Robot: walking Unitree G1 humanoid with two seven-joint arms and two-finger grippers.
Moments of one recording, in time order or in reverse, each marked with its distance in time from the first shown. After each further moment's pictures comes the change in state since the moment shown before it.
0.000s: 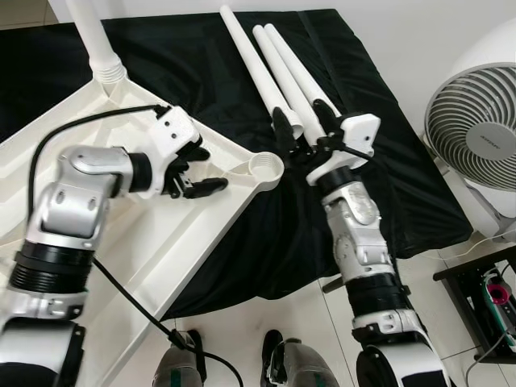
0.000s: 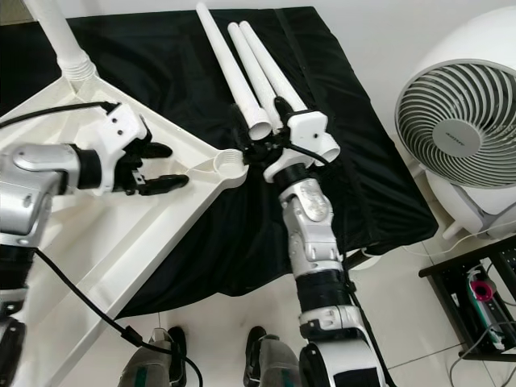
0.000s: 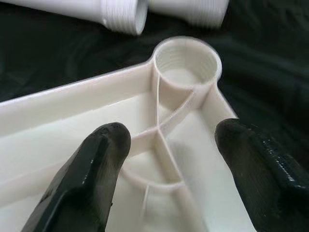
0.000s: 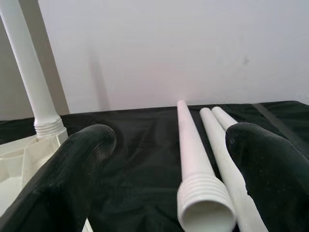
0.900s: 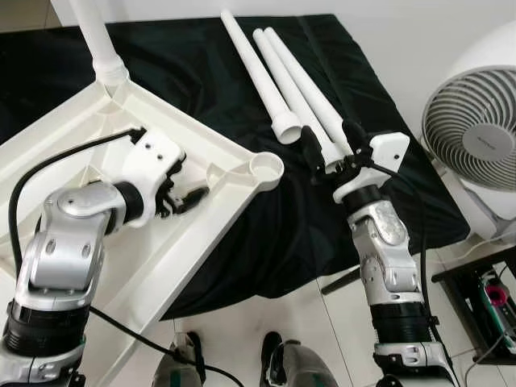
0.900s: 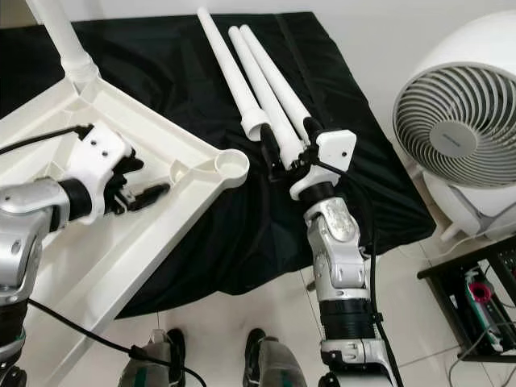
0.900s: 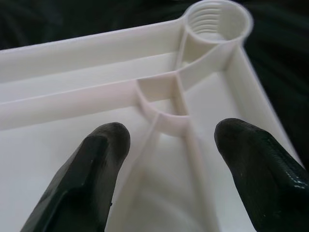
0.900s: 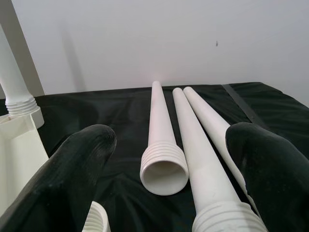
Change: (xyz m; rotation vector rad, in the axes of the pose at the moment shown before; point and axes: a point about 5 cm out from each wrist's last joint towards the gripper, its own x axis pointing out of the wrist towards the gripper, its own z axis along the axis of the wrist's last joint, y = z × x) left arm -0.032 -0.033 -0.011 0.000 0.081 0.239; right arm -0.027 -0.018 0.005 -0.042 0.087 -0.072
